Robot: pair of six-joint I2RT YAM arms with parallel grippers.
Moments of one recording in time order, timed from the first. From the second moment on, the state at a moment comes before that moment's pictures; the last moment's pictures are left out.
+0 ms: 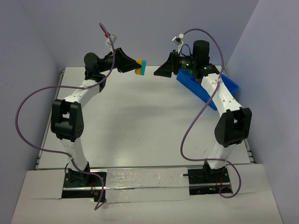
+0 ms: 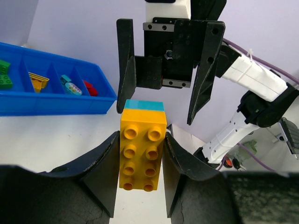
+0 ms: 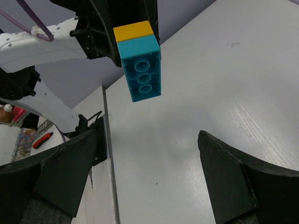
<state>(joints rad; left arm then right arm) -0.26 1.93 1.53 0.93 1.11 -1.08 0.20 1.75 1.66 -0.17 -1.13 0.35</state>
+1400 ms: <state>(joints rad) -0.28 1.92 1.53 0.90 1.13 -1.06 0.28 1.85 1.79 -0.12 -1.11 0.35</state>
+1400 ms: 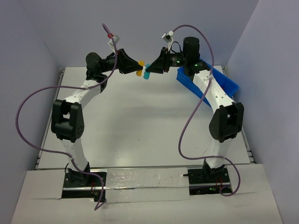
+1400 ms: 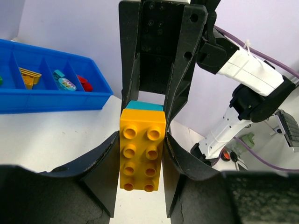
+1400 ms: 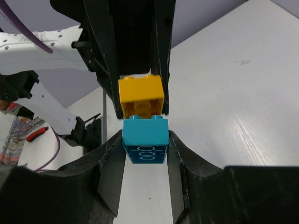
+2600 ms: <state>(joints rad) -0.41 1.67 1.52 -0.03 0.58 0.05 -0.24 1.98 1.71 -0.37 -0.01 0.08</state>
